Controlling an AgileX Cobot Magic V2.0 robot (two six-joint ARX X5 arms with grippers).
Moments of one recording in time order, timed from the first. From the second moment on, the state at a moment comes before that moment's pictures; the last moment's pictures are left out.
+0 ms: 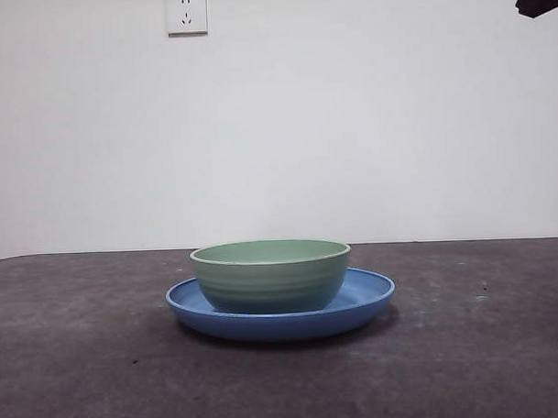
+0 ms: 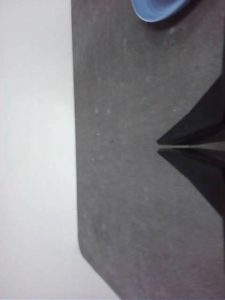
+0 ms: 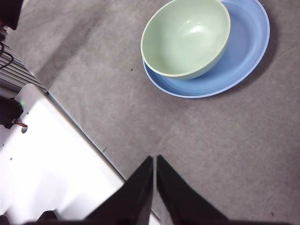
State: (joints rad) left arm 0.06 0.00 0.05 -0.11 0.15 0.02; right arm 0.37 0.85 0.94 -0.97 -0.56 0.03
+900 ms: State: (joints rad) left arm 0.06 0.01 0.03 -0.17 0.15 0.01; right arm 0.37 0.85 0.94 -0.97 -0.56 0.03
